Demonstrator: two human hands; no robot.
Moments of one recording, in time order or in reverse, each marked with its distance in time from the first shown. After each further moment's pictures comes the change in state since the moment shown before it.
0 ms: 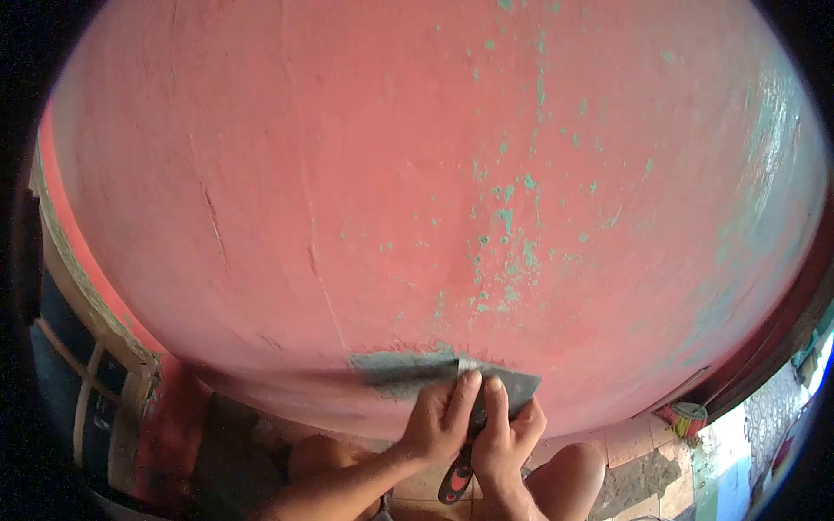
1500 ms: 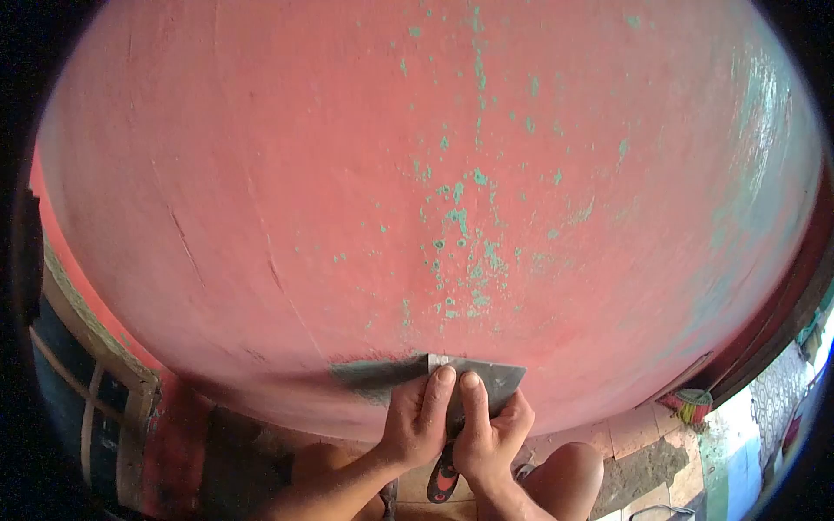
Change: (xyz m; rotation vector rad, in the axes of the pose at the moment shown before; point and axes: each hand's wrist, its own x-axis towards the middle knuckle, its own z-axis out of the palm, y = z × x) left_hand 0.010 0.021 -0.008 -0.025 -0.016 -0.019; right_hand 0.006 -0.004 0.002 0.004 -0.019 0.005
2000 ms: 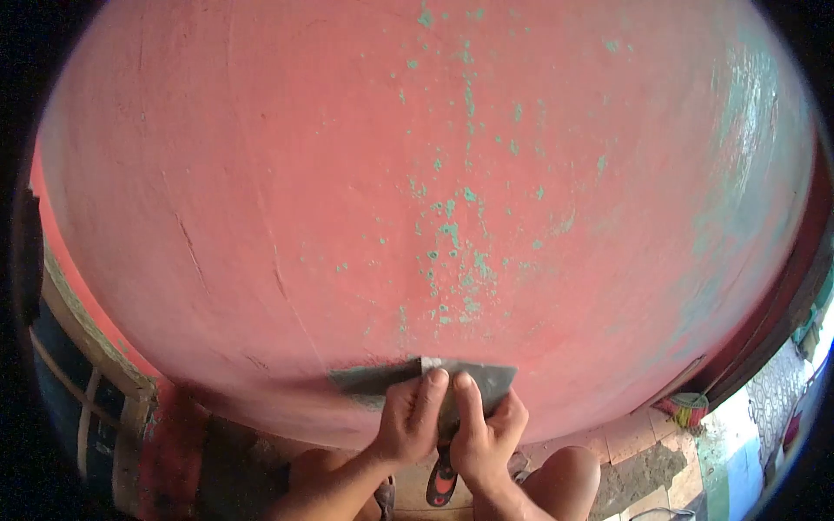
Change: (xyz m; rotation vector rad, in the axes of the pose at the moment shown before) left_hand 0.003 0.006 -0.004 0.004 -0.033 -0.022; right_hand 0.008 -0.007 0.003 0.052 -0.041 0.001
